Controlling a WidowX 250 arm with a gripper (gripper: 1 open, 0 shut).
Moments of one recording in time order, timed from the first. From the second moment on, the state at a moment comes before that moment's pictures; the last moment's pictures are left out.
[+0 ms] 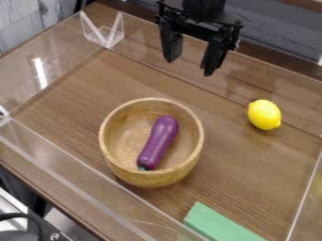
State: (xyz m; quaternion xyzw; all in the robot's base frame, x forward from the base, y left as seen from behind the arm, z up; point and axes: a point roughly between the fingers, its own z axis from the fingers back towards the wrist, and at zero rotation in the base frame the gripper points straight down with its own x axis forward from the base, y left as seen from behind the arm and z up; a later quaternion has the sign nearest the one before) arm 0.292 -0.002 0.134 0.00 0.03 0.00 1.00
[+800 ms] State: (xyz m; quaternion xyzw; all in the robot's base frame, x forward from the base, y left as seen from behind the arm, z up) arm 0.242 -0.002 0.062 0.00 0.08 -0.02 1.00
